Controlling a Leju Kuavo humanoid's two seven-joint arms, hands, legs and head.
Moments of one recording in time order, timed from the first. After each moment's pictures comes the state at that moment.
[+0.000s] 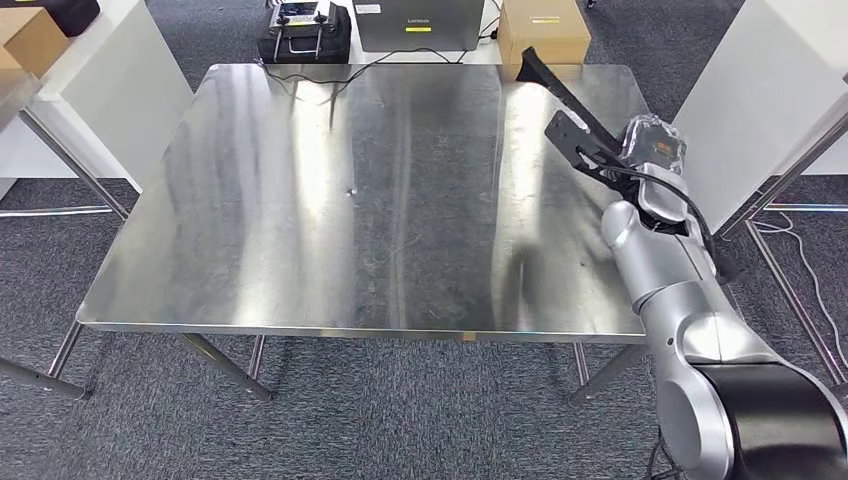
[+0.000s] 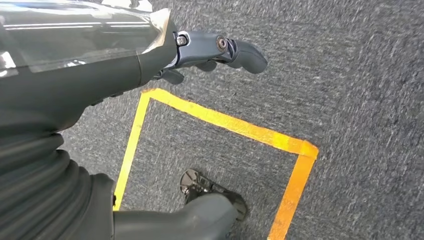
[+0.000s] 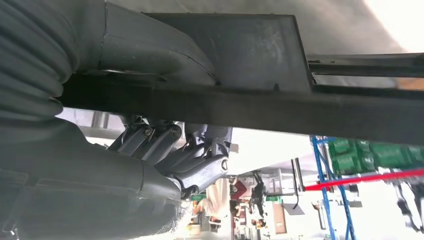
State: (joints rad) left arm -0.12 -0.09 1.23 -0.21 -0.63 0.09 -0.27; right arm -1.05 -0.03 0.41 -0.43 1.35 -0.21 0.31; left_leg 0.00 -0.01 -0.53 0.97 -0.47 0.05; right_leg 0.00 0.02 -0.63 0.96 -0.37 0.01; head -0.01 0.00
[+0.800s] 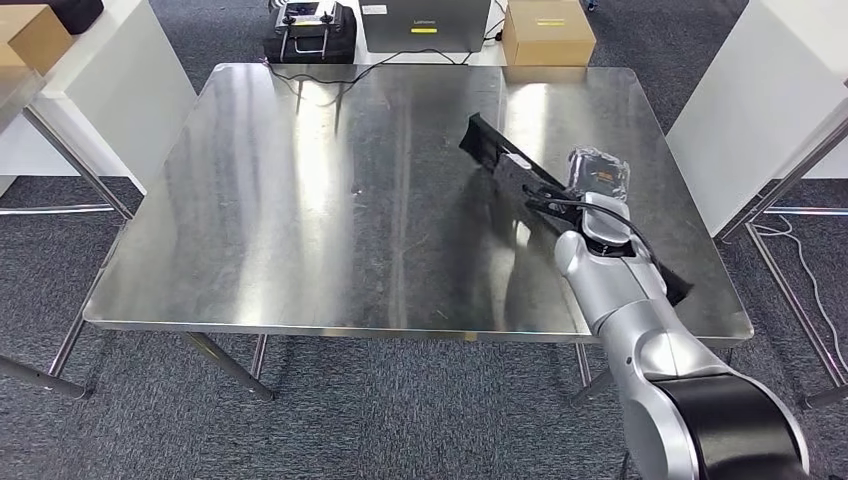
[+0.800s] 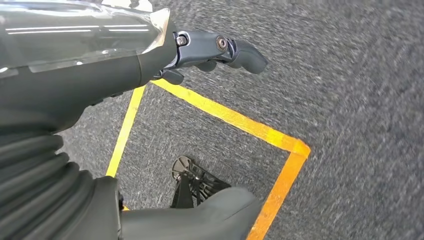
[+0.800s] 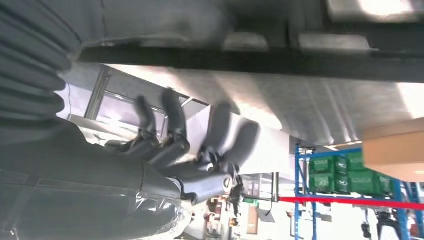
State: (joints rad) left arm -0.12 -0.09 1.28 -0.21 -0.57 0.07 -0.27; right arm -1.00 0.07 0.42 -0.39 1.48 -0.19 0.32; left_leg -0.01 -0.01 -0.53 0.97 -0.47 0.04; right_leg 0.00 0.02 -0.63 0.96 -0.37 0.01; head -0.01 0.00
